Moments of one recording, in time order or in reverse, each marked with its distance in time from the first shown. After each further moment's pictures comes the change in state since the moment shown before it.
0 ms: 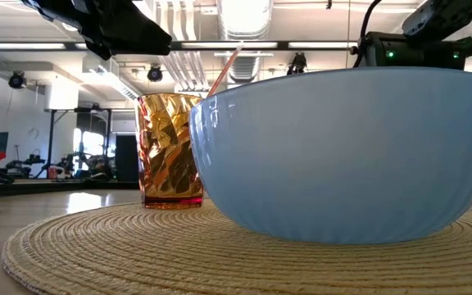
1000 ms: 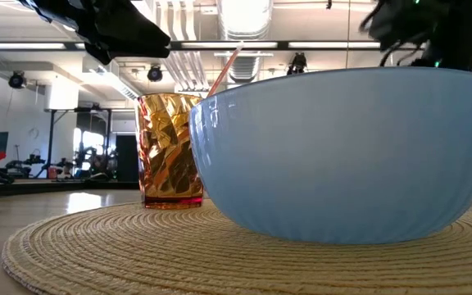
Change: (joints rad) left arm 0.000 0.000 0.000 -0.018 0.048 -0.060; right arm 0.125 -0.198 0.044 -0.028 0.019 -0.163
